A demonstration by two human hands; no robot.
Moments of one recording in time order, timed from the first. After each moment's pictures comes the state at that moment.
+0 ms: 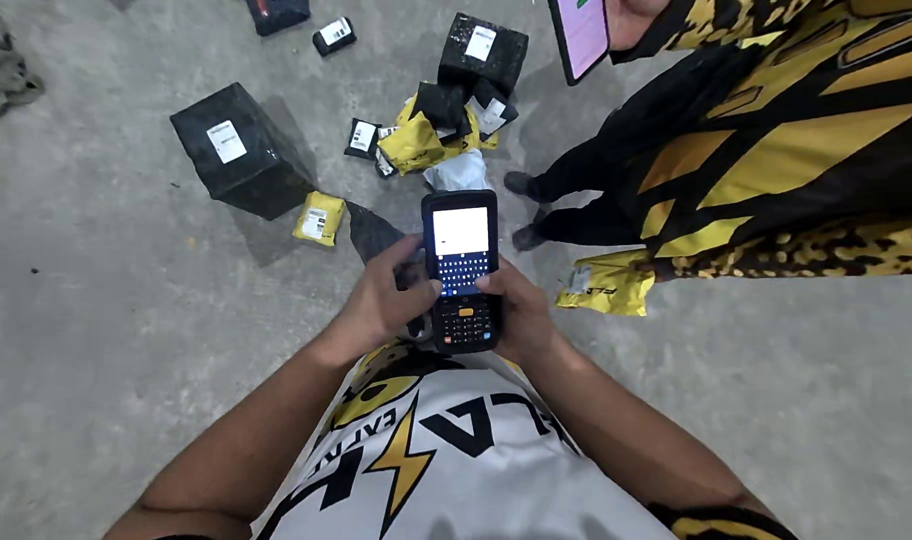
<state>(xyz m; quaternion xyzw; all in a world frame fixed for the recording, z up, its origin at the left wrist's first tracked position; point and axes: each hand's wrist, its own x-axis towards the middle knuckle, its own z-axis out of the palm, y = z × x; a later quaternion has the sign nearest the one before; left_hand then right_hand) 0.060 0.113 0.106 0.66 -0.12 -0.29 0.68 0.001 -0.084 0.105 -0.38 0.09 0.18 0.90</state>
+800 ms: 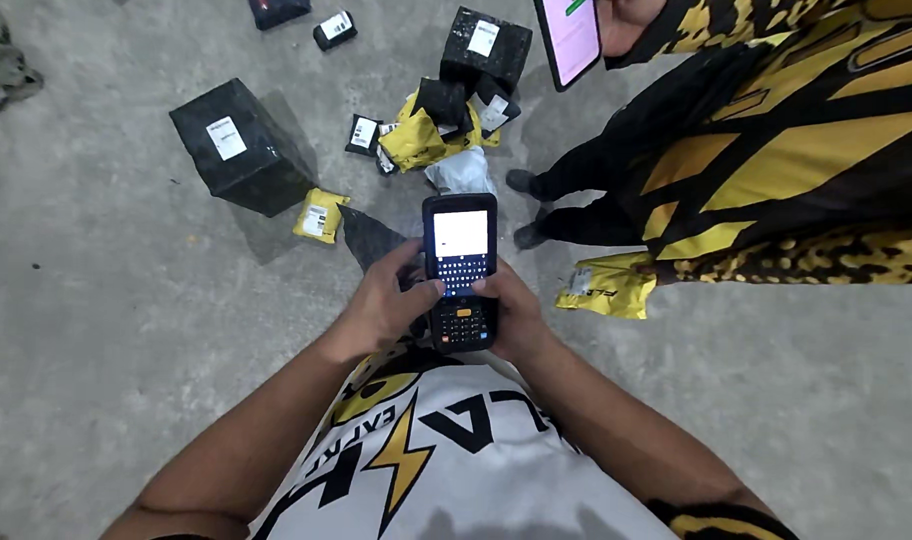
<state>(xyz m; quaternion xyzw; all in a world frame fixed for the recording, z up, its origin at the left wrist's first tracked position) 0.065 0.108 0.107 0.68 -0.10 -0.30 0.67 0.006 -0.084 0.095 -0.42 0.08 0.16 0.89</state>
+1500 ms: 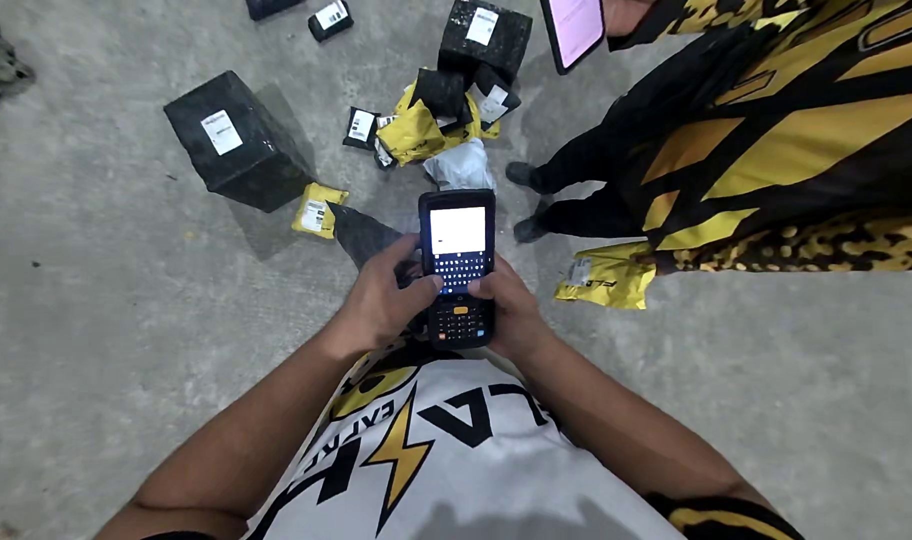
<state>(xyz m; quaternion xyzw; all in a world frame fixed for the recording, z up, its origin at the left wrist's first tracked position) 0.060 0.106 0.110 0.72 -0.11 -0.28 0.63 -0.001 -0.084 0.091 -0.43 0.10 0.16 0.88</state>
